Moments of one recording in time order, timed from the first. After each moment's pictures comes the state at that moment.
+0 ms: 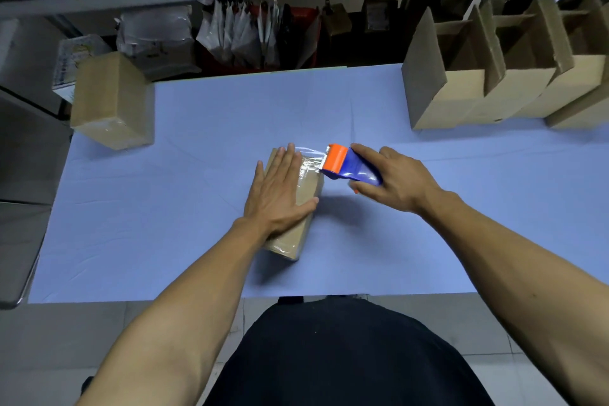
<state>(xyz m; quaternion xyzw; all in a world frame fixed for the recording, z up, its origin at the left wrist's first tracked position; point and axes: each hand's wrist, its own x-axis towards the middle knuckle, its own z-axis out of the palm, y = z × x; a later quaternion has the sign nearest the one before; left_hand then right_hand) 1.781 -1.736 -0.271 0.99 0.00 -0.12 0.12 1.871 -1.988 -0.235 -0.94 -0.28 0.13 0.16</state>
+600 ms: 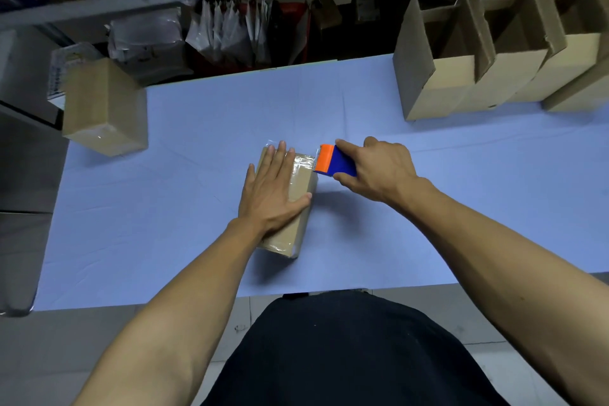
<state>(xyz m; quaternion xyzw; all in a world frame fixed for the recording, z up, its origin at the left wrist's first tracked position) 1.781 -1.738 -0.270 0.98 0.03 -0.13 0.12 1.867 -1.956 -0.218 -0.96 -0.26 0.12 0.02</state>
